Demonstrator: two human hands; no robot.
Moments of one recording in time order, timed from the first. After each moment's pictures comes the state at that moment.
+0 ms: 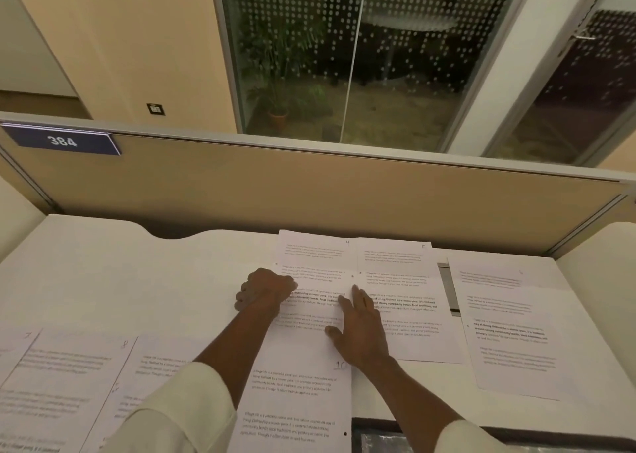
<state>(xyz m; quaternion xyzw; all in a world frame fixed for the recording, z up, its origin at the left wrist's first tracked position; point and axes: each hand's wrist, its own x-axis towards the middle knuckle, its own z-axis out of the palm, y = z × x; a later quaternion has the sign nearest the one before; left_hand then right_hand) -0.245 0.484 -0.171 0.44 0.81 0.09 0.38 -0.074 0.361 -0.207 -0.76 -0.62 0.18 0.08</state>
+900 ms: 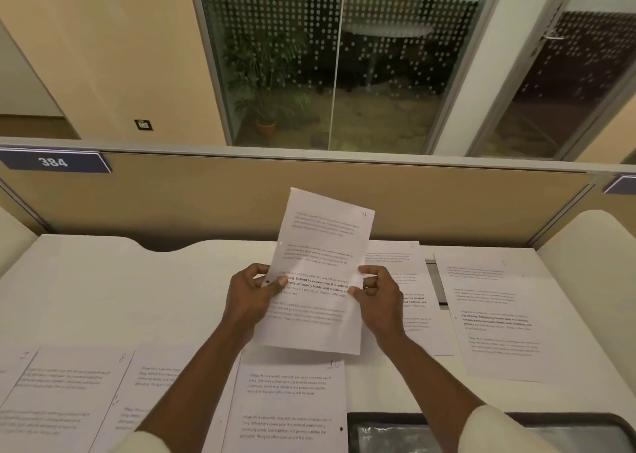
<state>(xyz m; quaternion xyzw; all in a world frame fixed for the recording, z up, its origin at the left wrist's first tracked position) -0.275 0.428 -0.100 0.48 0.58 0.35 0.56 -0.037 0.367 -0.153 -0.75 -0.37 0.28 0.48</state>
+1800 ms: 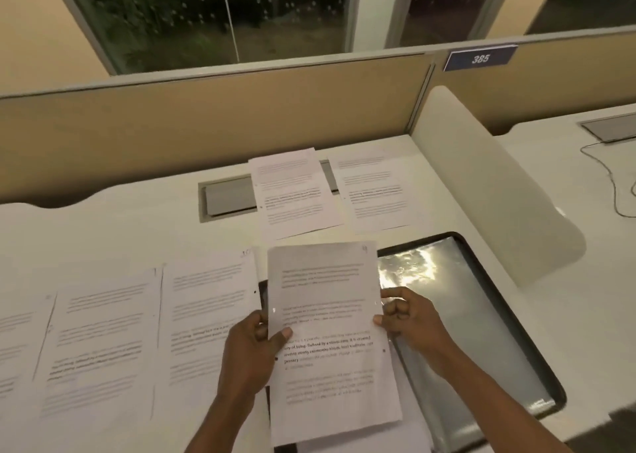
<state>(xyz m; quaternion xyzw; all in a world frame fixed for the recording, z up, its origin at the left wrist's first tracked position) -0.224 0.107 -0.113 0.53 0.56 0.19 0.60 0.057 -0.013 -0.146 -0.70 -0.24 0.47 0.48</state>
